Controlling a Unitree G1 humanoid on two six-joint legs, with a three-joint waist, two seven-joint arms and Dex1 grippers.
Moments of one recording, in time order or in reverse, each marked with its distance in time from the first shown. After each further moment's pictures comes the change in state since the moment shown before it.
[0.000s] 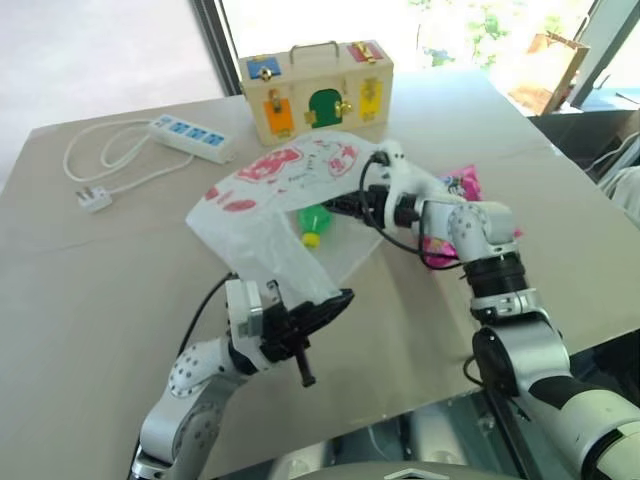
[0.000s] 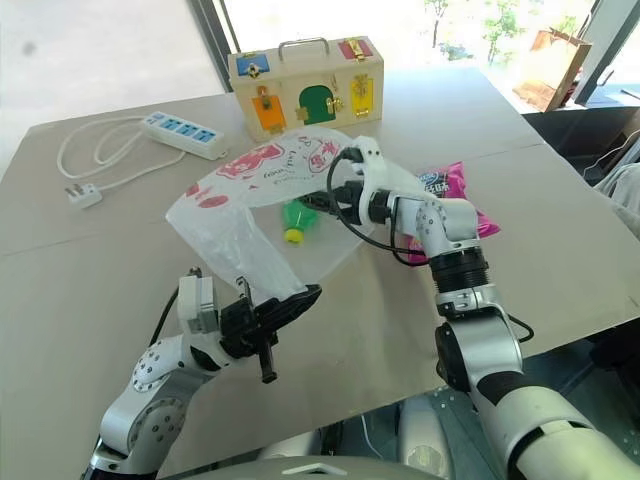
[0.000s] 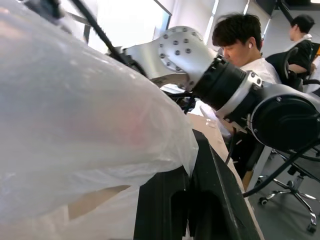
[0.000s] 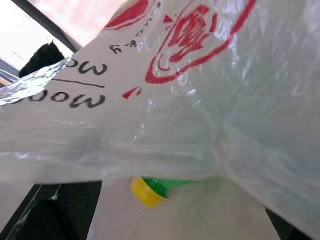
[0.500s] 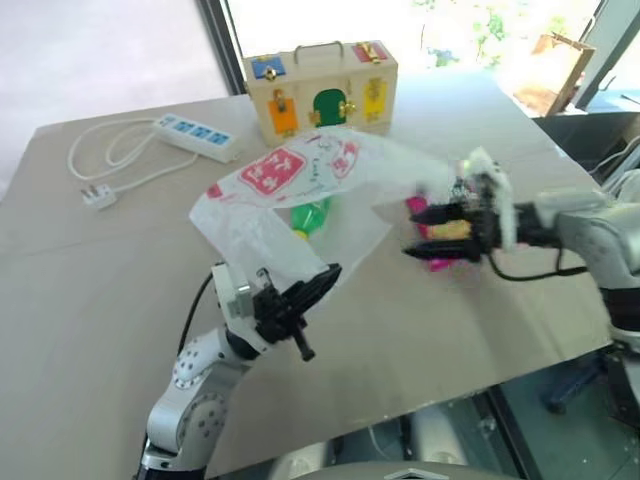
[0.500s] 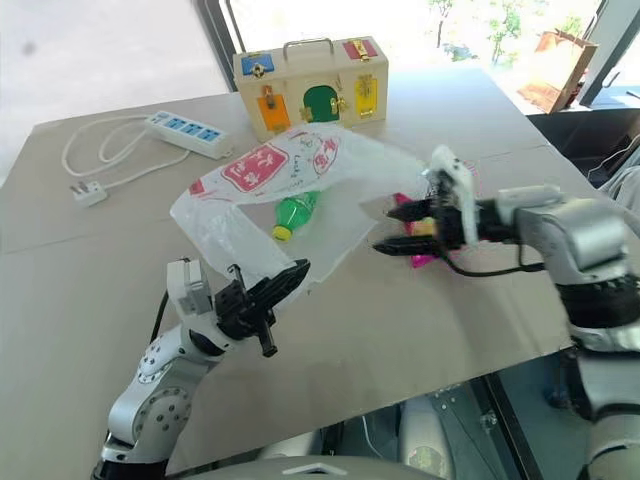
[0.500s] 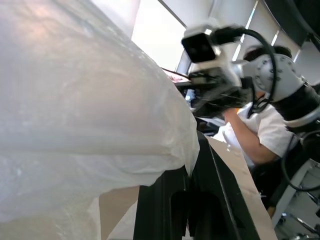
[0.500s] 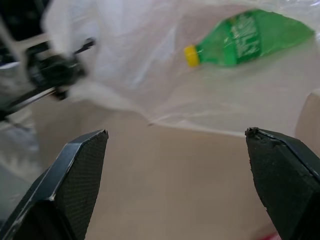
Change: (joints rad) left arm -0.022 -0.077 0.045 0.020 -0.057 0.021 0.102; right arm 0.223 -0.716 0.016 -0.439 0.216 0.121 0.619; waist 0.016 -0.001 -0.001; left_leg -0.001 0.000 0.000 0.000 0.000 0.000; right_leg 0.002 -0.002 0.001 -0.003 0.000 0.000
